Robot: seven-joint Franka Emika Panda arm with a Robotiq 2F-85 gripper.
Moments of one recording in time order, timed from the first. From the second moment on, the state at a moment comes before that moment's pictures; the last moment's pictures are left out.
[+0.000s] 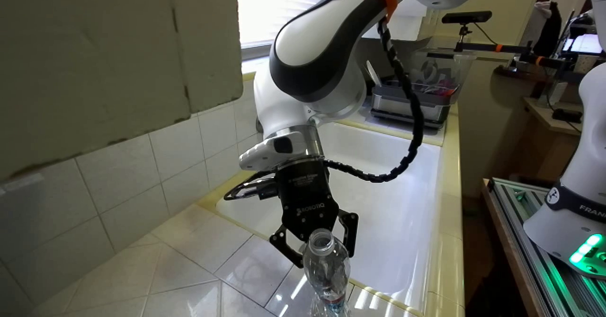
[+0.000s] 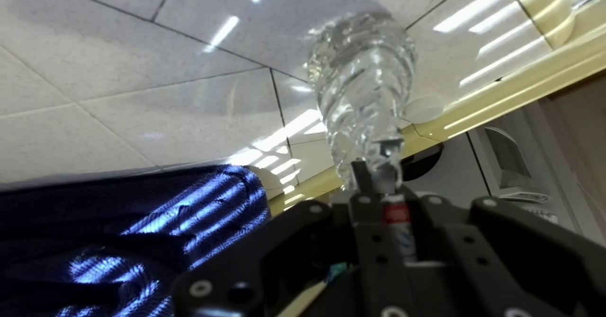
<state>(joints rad) 0.15 0.55 0.33 -1.87 0.64 2.00 -2.07</state>
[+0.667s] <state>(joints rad) 0.15 0.44 0.32 -1.96 0.64 2.08 -2.04</state>
